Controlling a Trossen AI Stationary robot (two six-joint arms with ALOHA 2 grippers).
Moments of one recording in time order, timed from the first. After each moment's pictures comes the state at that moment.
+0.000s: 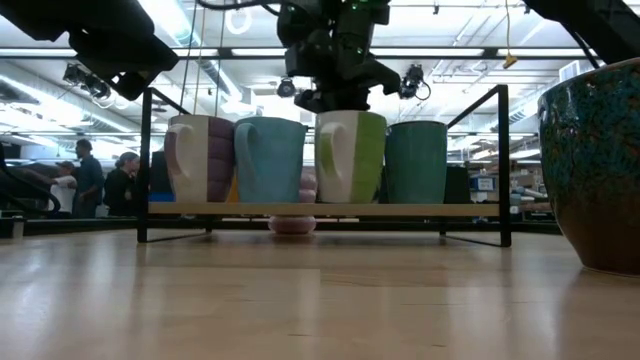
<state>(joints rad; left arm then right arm) -0.66 1.38 0.65 0.21 -0.43 -0.49 -0.15 2.12 1.99 -1.20 -0.06 -0.71</state>
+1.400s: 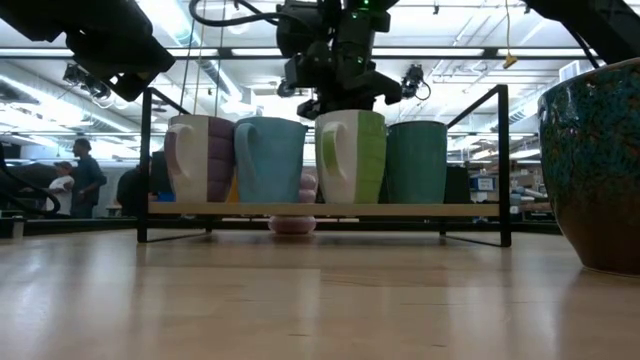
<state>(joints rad) -0.66 1.38 0.65 0.20 -0.41 -0.49 -0.14 2.13 1.94 -1.16 -0.04 -0.67</state>
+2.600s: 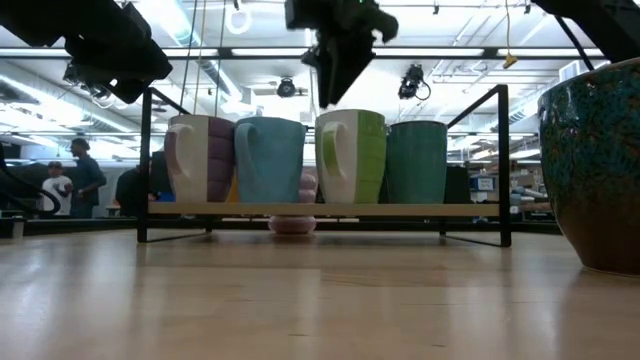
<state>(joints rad) -0.66 1.38 0.65 0.18 -0.41 -0.48 -0.08 2.12 2.22 -1.38 0.02 -0.51</state>
